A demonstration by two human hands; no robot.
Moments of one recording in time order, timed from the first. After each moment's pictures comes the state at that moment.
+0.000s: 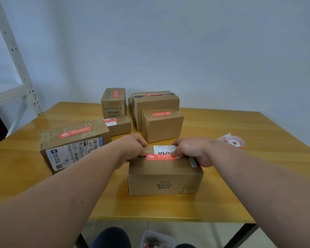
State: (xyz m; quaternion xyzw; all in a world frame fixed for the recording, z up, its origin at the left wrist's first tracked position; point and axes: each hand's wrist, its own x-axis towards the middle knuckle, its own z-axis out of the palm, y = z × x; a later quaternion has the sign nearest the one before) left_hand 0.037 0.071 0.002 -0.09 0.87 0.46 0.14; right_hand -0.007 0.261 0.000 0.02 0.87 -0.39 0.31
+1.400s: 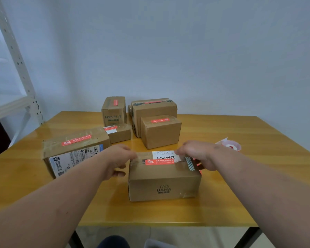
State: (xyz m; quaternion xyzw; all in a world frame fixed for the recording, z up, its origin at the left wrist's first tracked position) left_hand 0.050 0.047 -0.007 -0.17 0.84 0.51 0.13; right_hand -0.001 0.279 0.003 0.05 0.88 -0.40 0.26
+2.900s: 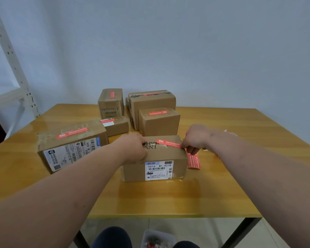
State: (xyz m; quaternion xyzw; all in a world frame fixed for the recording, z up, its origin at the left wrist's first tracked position) left_hand 0.032 0.080 -0.002 0.05 0.99 0.07 0.06; right_hand 0.004 0.273 0.033 0.01 0.96 -0.22 0.18
